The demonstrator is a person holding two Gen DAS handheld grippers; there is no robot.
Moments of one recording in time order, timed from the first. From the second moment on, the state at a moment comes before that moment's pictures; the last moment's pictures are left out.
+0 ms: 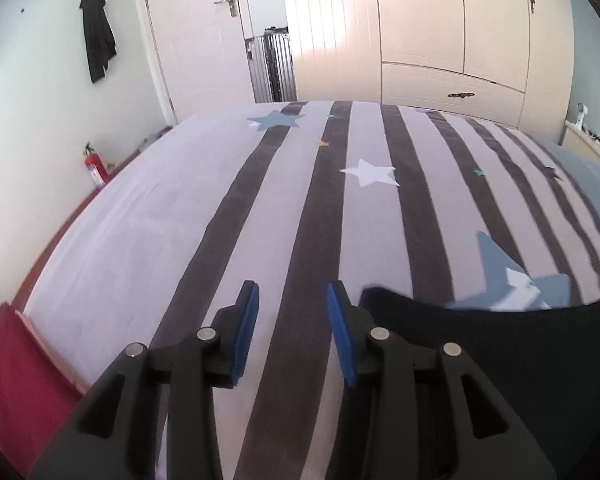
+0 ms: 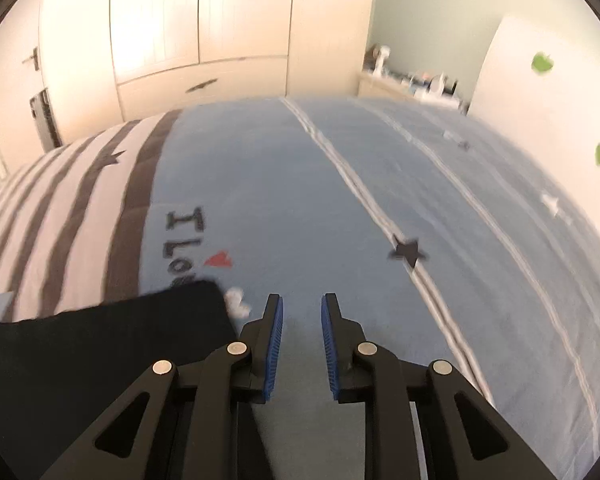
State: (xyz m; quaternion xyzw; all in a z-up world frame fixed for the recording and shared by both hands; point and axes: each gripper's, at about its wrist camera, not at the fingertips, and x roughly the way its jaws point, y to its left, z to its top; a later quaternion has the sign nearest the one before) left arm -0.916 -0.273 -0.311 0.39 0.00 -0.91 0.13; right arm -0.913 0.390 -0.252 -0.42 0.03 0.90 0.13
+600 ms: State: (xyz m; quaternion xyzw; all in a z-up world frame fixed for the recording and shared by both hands) left arm -0.502 -0.312 -0.272 0.45 0.04 -0.87 0.17; right arm -0.542 0.265 -0.252 -0.45 0.03 0.89 -0.04
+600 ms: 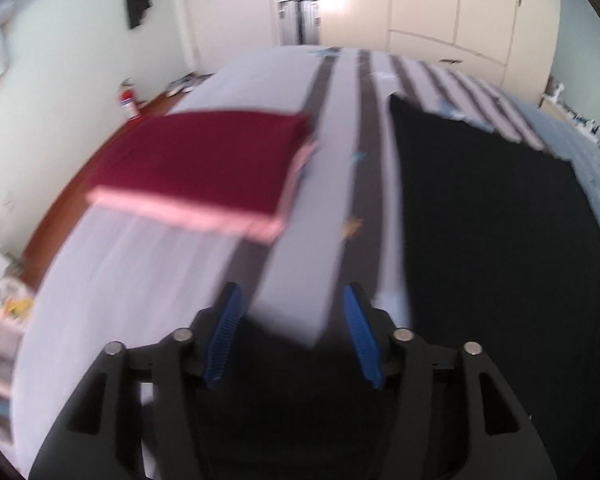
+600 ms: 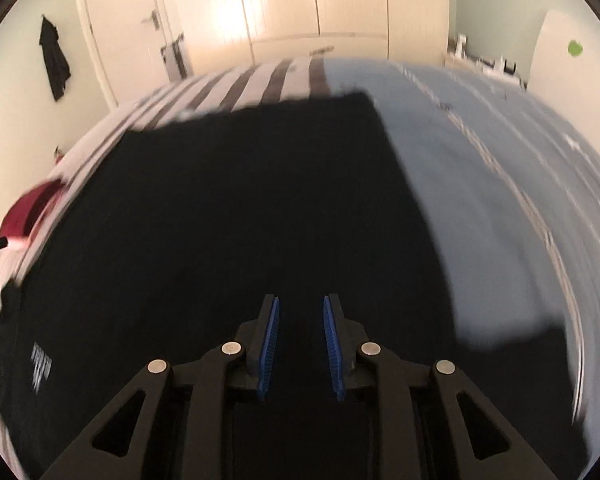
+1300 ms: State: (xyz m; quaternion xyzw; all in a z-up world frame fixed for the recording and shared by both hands) left arm -0.393 -0.419 -0.355 0.46 0.19 -0.85 0.17; right arm -0.438 0.119 -0.282 -0.52 0.04 0.85 -0.10
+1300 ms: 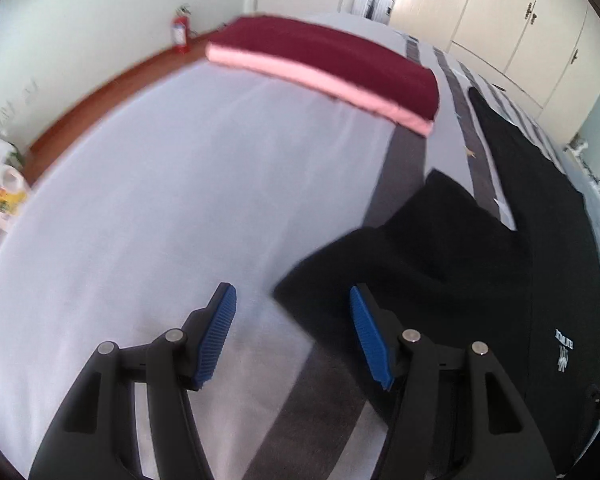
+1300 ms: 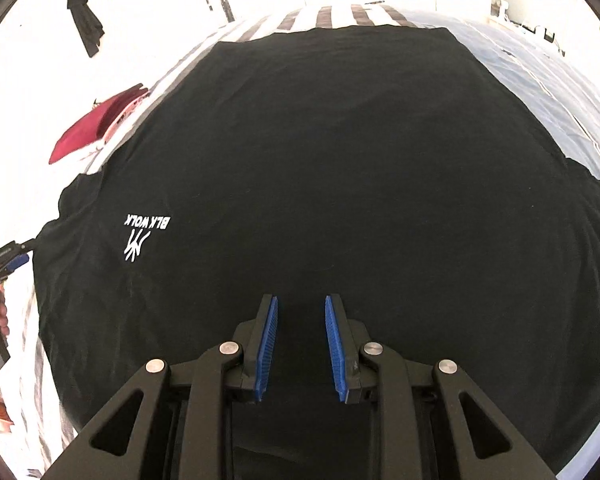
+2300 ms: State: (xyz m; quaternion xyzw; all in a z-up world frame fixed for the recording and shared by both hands) left arm -0.448 -0.323 -0.346 0.48 0.06 -0.87 0.03; right arm -0.409 0.102 -0.300 -0.52 0.03 0.85 -0.09
